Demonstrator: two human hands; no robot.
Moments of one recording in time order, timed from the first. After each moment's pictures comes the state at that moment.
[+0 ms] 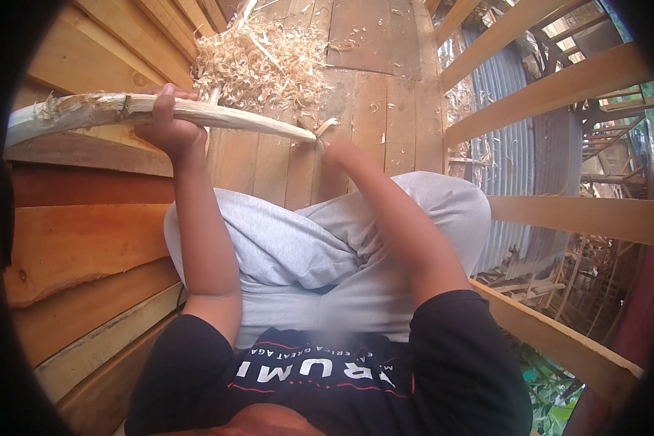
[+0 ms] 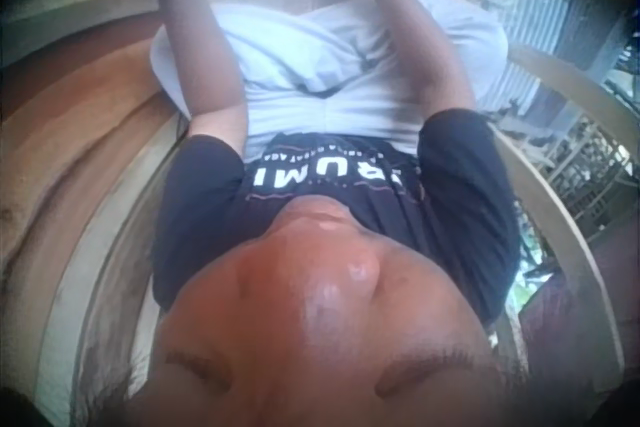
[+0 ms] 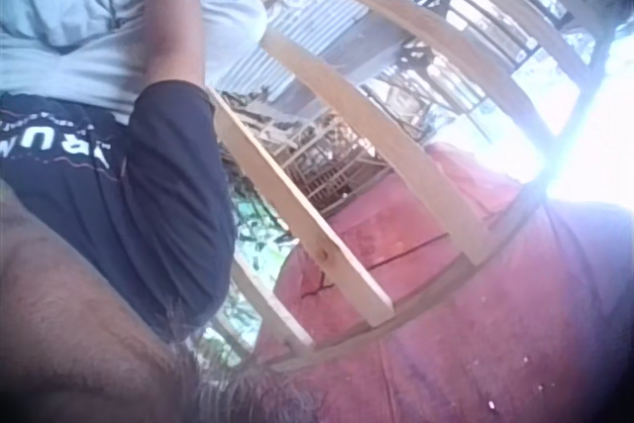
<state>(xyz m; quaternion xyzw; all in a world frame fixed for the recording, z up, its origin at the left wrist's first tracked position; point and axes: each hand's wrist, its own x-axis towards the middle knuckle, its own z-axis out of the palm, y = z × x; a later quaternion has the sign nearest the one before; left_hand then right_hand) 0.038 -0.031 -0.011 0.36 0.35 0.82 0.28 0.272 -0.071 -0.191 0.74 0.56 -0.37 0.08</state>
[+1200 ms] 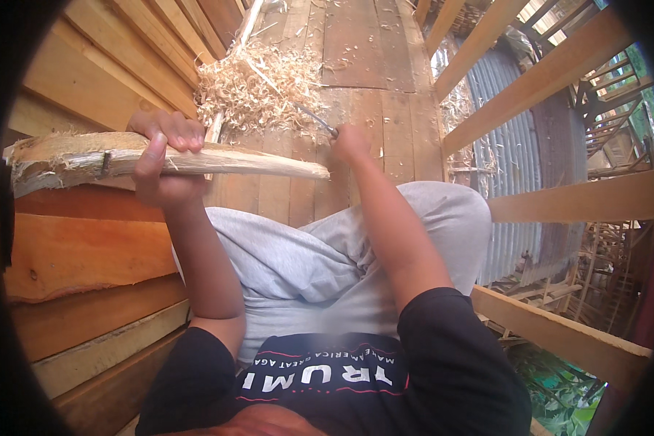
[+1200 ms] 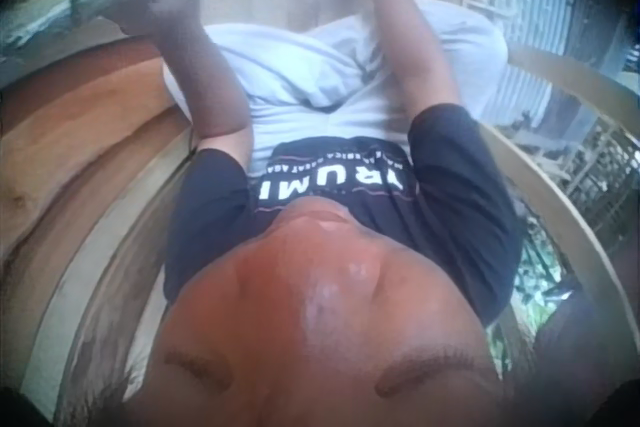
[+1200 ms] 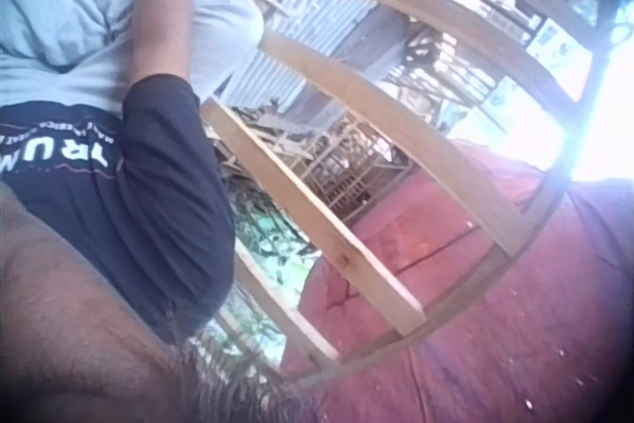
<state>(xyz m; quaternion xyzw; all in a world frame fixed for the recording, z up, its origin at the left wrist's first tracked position) 0.049 -0.086 0.047 0.49 0.13 0.71 0.48 0.304 -0.033 -0.195 0.77 0.56 -0.26 -0.12</state>
